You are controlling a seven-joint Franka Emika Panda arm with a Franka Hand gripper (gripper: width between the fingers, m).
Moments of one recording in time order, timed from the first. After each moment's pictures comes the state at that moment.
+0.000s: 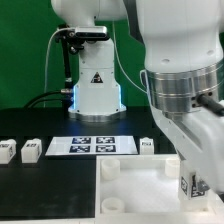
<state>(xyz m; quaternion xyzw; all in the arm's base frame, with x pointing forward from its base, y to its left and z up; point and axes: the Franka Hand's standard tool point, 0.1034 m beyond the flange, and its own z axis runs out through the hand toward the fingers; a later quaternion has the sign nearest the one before) 0.633 0.112 0.071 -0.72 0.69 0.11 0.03</state>
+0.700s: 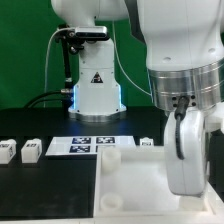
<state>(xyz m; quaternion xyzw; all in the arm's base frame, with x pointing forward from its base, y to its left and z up) 0.636 0.118 0.072 -0.56 0.82 0.11 0.01</state>
